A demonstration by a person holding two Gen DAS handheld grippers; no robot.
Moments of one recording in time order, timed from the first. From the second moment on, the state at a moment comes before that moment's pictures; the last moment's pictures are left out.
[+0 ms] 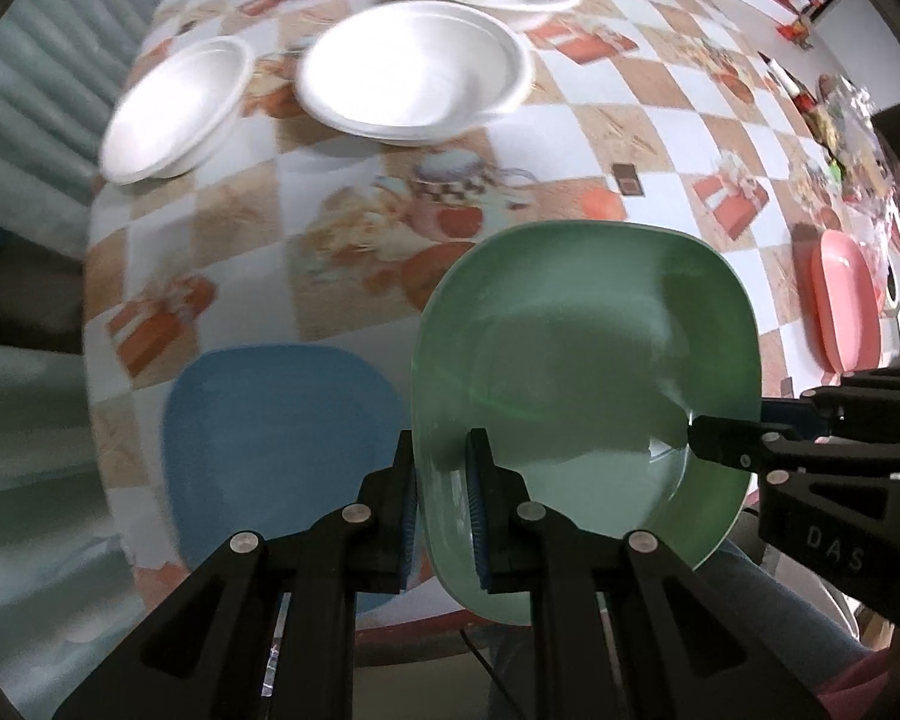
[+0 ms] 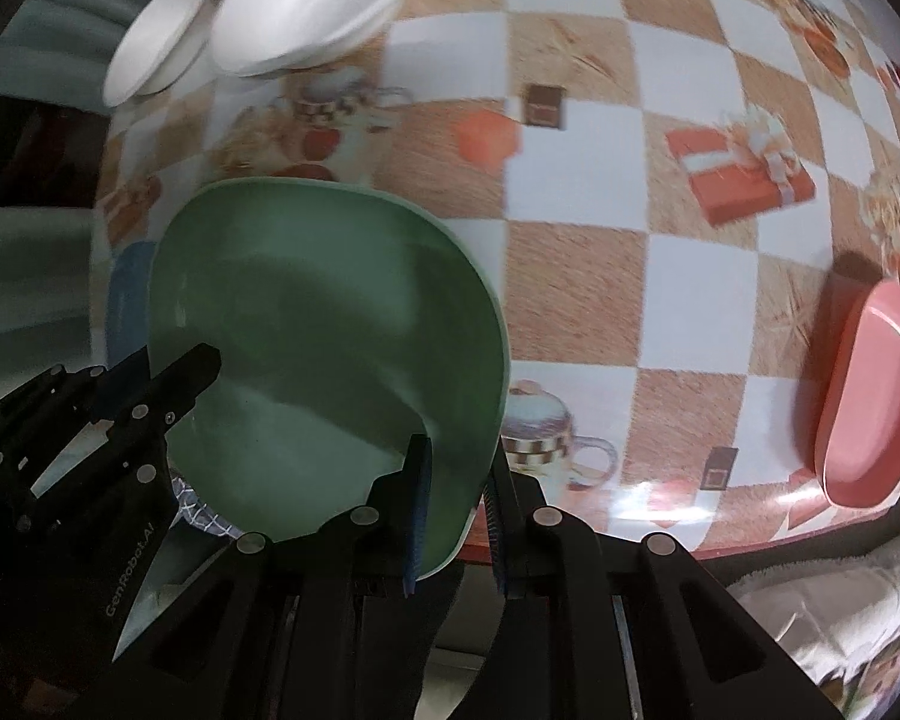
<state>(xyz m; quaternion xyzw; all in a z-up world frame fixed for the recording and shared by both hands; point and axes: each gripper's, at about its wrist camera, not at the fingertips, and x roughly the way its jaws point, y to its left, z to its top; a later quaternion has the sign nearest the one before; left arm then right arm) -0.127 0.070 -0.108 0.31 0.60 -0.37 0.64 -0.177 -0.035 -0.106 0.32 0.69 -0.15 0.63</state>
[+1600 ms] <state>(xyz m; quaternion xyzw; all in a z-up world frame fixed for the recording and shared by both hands) 0.002 0.163 -0.170 0.32 0.61 -0.27 0.68 -0.039 0.065 -0.175 0.29 0.71 -0.07 0.64</state>
